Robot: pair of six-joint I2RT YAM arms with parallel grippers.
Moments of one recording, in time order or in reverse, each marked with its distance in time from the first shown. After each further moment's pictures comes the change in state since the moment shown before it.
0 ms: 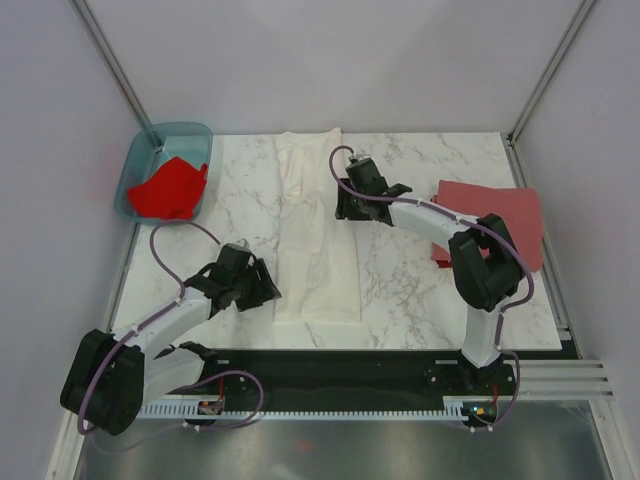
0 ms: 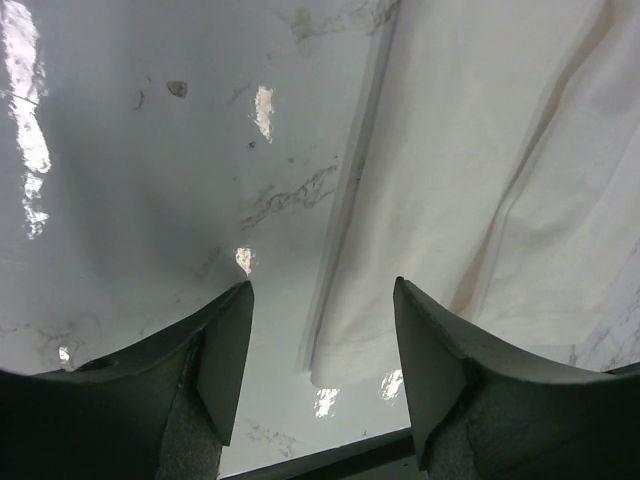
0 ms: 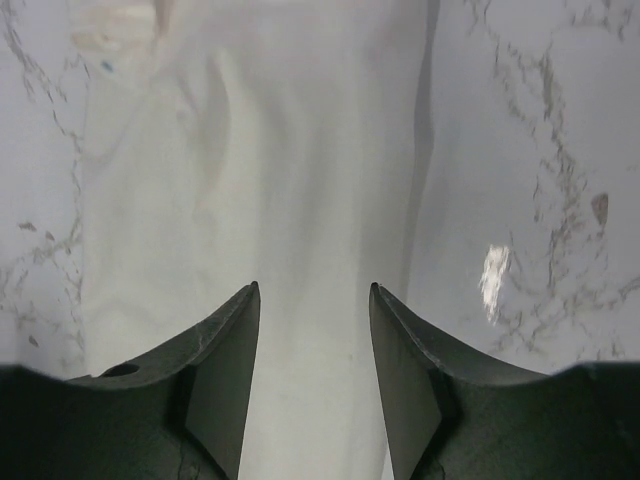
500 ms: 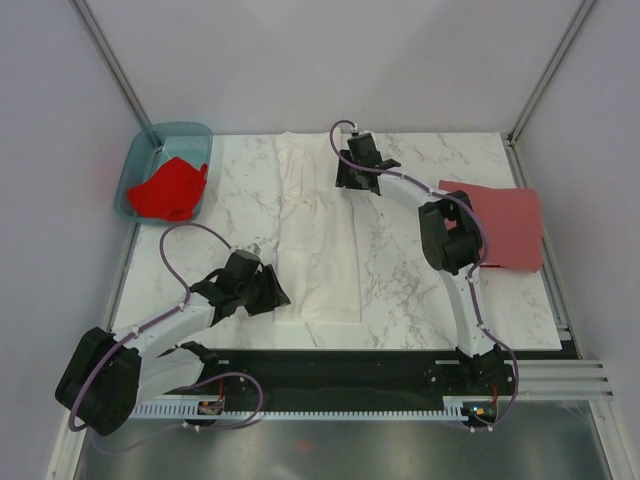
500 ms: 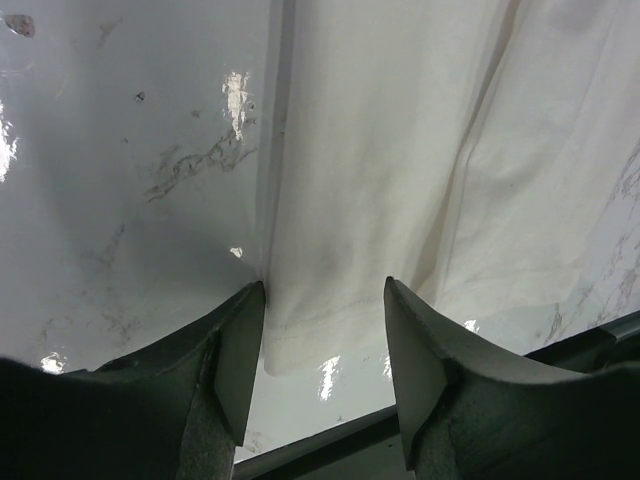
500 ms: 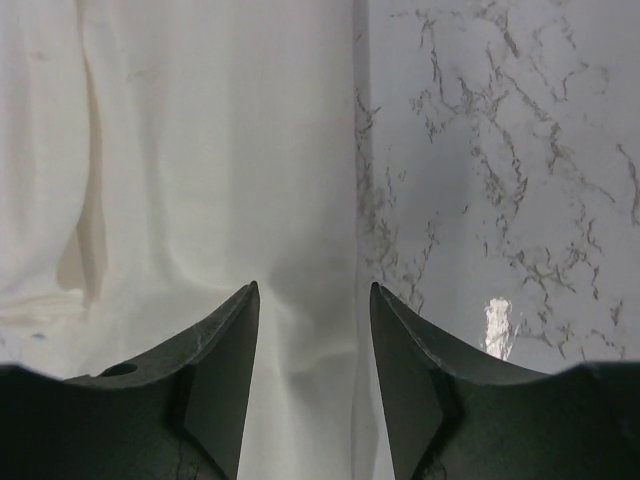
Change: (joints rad) left arm -0.108 -0.009 -0.043 0.077 0.034 -0.052; right arm -0.132 0.435 0.517 0.030 -0.003 -0.064
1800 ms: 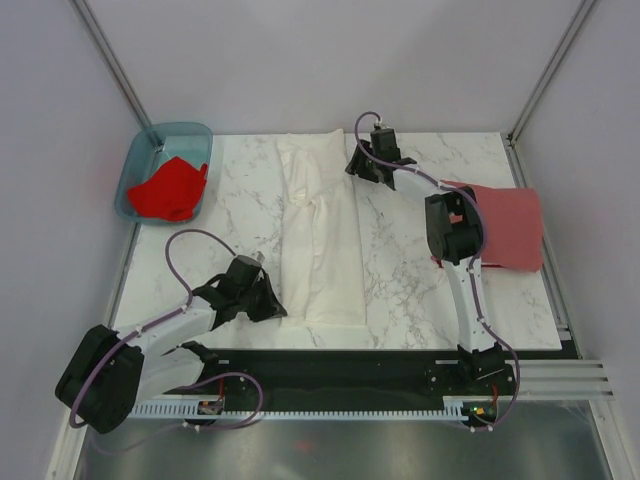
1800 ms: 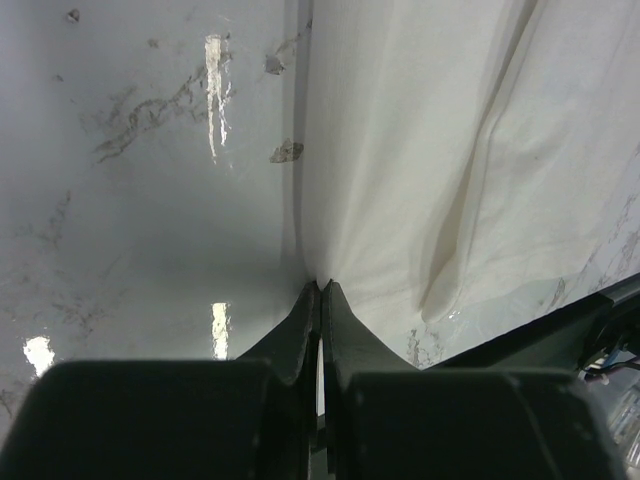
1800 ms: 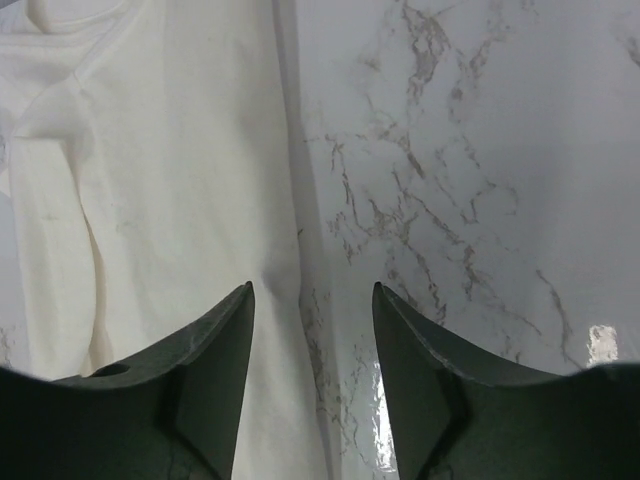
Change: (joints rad) left arm -0.023 0.008 -0.051 0.039 0.079 -0.023; right arm -0.129 0.170 0.116 0.137 -0.150 0.112
